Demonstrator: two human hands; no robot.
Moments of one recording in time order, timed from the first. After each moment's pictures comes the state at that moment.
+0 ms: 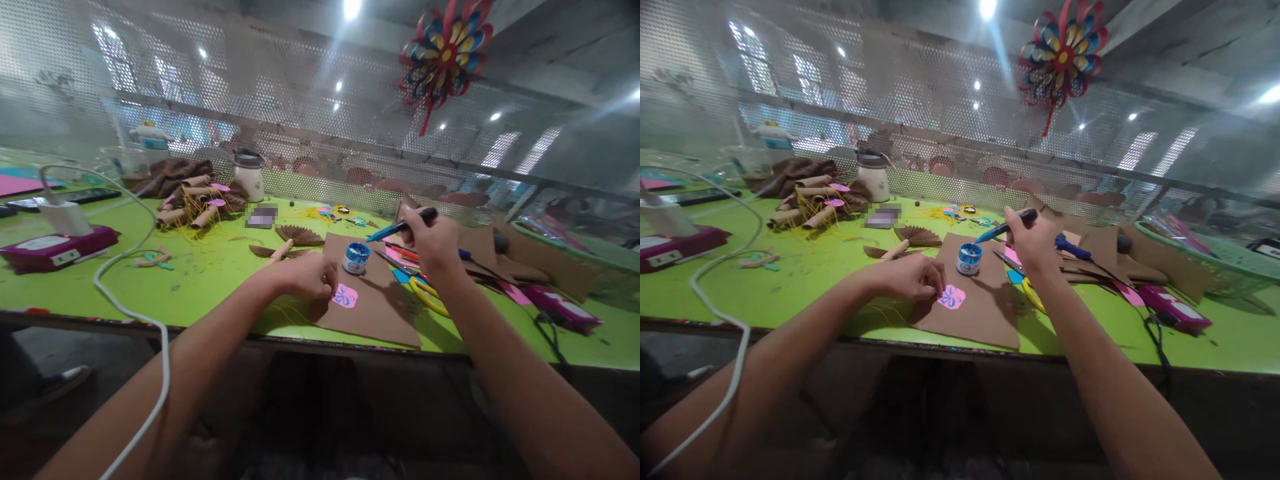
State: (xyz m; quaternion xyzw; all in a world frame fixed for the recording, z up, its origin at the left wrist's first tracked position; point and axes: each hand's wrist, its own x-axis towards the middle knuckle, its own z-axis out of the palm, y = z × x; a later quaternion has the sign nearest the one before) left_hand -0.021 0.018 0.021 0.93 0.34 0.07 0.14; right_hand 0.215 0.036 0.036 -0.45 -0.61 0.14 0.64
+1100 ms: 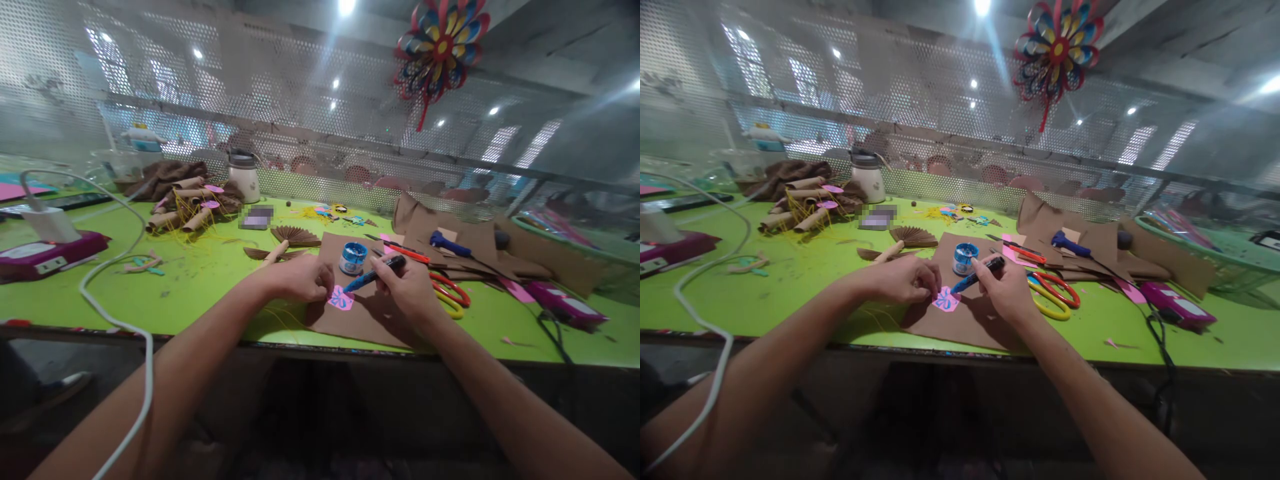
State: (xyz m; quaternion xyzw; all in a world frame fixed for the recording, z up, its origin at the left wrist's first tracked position) left_hand -0.020 0.009 0.032 0.92 0.36 0.05 0.15; right_hand 0.191 -0.020 -0.008 -0.48 -0.68 0.21 0.51
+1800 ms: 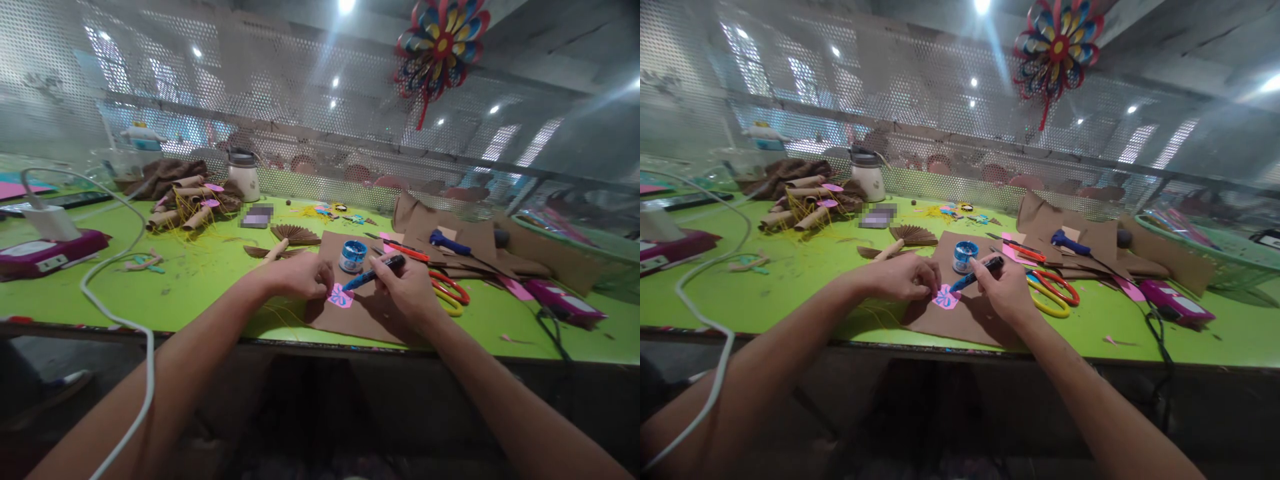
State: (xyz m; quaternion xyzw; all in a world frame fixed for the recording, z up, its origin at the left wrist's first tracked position) left_hand -0.021 0.010 0.030 0.92 0.36 0.05 0.14; right_hand 0.190 -0.022 -0.010 -0.49 -0.67 0.19 0.52
